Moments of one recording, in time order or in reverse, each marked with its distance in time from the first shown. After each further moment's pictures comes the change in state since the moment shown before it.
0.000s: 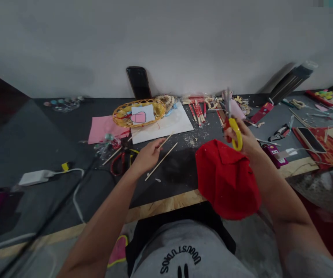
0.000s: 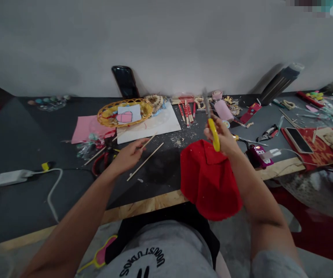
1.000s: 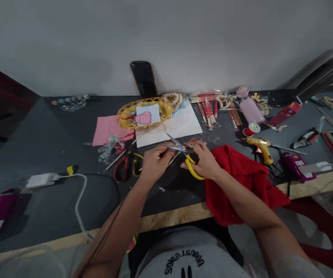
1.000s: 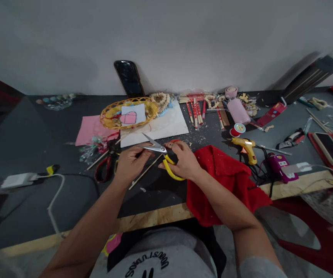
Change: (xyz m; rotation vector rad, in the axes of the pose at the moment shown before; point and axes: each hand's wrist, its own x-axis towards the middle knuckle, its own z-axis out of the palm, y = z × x) left_hand -0.001 0.029 0.007 -0.241 0.283 0.030; right_hand -0.006 0.055 0.125 -0.517 -0.292 -0.397
